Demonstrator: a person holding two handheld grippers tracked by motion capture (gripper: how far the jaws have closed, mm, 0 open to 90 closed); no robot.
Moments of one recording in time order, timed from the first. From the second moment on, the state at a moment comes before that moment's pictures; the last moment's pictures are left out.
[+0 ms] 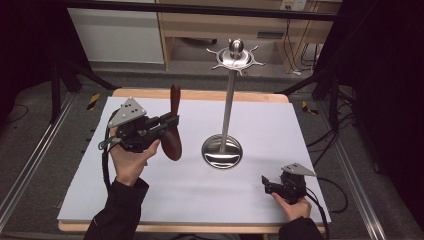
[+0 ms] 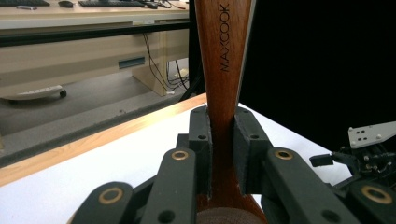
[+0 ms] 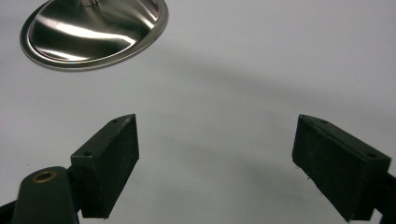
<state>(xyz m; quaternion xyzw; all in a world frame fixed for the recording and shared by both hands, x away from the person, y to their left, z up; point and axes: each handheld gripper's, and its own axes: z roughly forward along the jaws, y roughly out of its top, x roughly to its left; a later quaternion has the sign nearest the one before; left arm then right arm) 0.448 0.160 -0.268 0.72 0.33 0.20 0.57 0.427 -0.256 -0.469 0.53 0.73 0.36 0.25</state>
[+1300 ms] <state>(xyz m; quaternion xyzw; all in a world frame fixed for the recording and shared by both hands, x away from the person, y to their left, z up) 0.466 0.127 -0.231 0.73 0.29 0.22 0.58 0.427 -0.258 -0.469 0.53 0.72 0.36 0.25</state>
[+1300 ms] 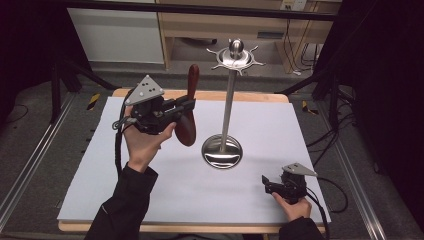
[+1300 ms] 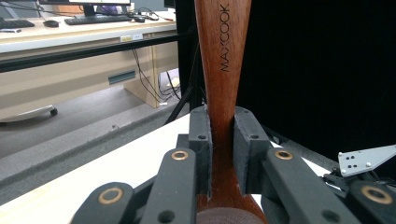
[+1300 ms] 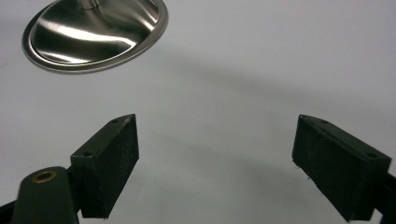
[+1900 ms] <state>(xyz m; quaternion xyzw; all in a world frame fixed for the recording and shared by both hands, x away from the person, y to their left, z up) 0.473 0.112 -0.227 0.73 0.29 0.22 0.57 0.427 -0.257 -0.468 0.53 0.72 0.36 0.25</state>
